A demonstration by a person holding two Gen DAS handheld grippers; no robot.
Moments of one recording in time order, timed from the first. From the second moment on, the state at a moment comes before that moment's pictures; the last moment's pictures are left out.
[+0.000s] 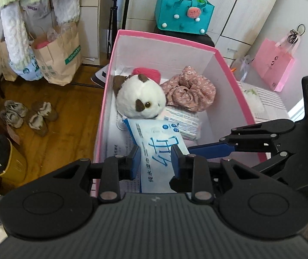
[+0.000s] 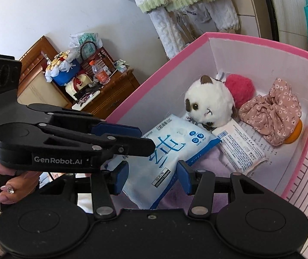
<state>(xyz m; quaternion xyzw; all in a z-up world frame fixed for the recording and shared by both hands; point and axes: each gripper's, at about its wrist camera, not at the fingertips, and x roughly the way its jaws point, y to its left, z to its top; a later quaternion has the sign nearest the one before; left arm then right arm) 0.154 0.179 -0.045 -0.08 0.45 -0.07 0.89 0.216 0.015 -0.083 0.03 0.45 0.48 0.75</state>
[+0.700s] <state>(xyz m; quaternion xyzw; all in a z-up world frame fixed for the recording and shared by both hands) 0.118 0.164 -0.003 -0.06 0.42 -0.09 0.90 0.178 -0.030 -0.035 -0.02 0.38 0.45 0.81</state>
